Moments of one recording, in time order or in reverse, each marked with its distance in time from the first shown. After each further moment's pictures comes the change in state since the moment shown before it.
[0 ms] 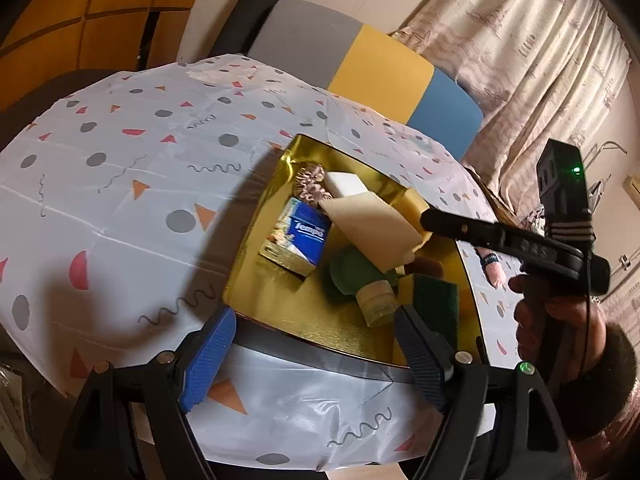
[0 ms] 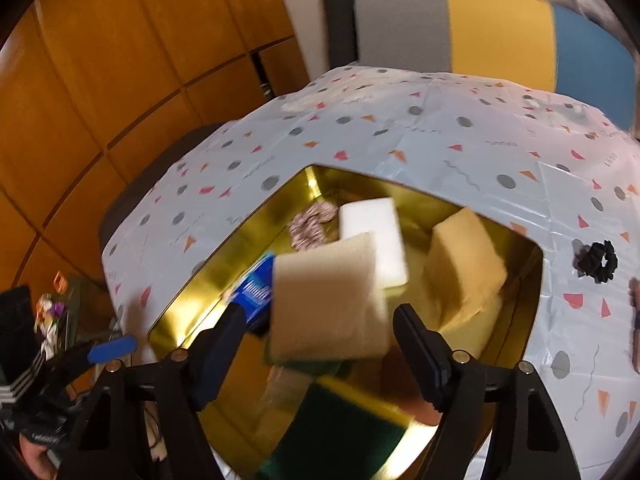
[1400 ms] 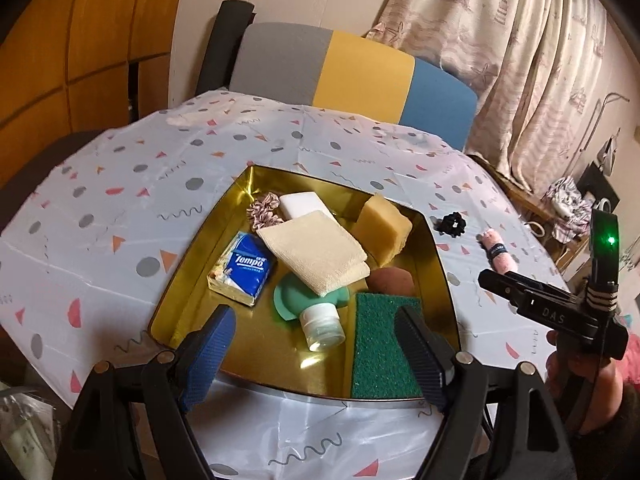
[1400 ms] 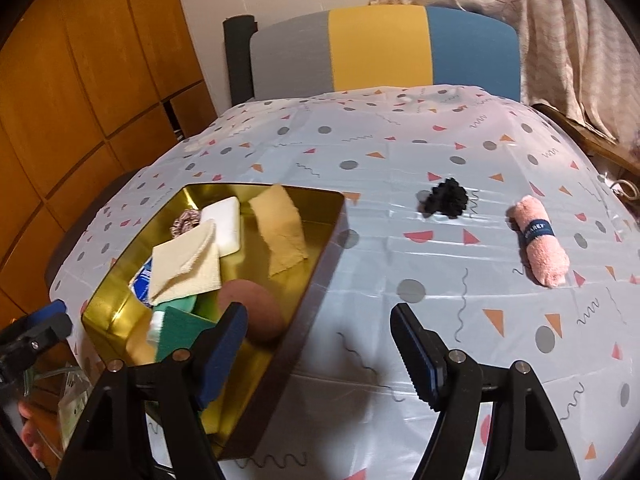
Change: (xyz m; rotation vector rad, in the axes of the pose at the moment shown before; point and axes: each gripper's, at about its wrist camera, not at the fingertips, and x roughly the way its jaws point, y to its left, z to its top) left arm 0.004 -0.096 0.006 0.152 -0.061 0.143; right arm -0.087 -0.103 -0.084 0.200 -0.148 -0.274
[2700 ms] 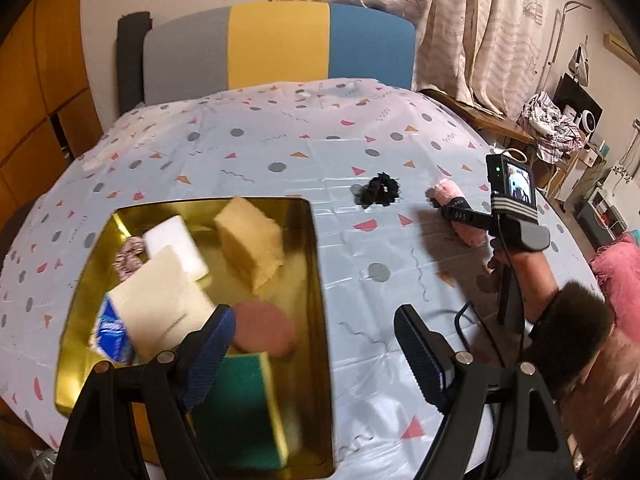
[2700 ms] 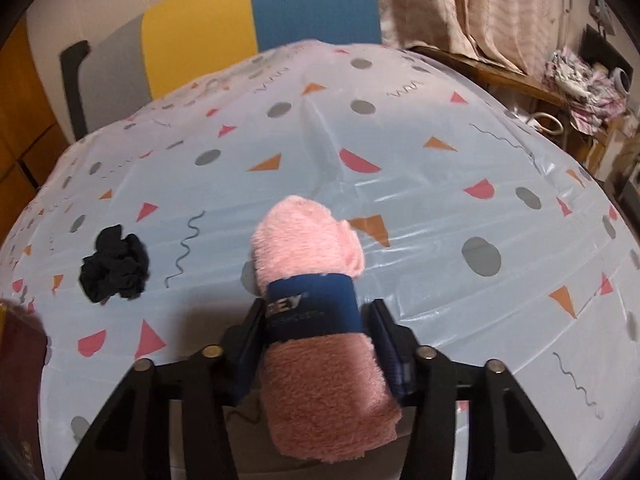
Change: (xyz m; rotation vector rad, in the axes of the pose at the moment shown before) left arm 0.074 -0.168 0.035 0.254 0.143 -0.017; right arm 0.115 -0.265 0.052 0.251 0.032 -0.309
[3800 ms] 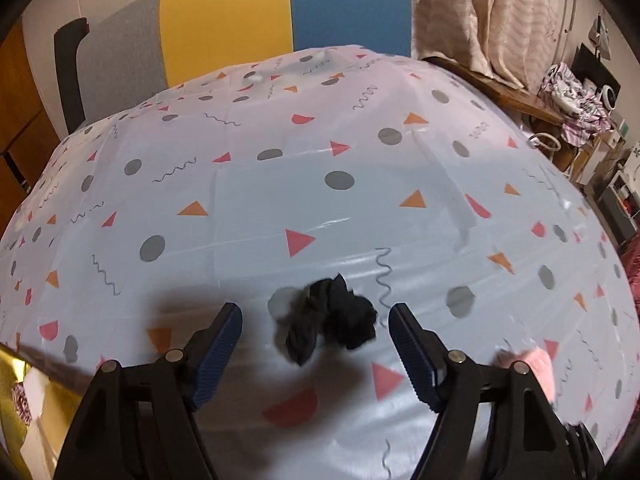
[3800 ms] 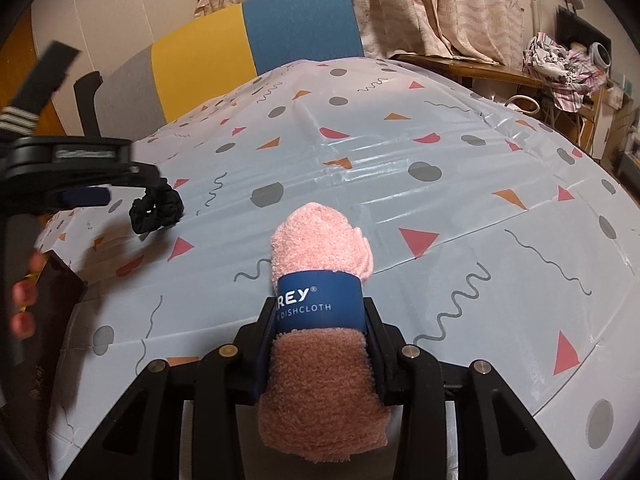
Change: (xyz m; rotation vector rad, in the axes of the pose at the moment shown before) left arm 0.220 -0.094 0.142 0.069 0.084 0.057; right arm -0.059 -0.020 -0.084 0.081 -0.088 0.038
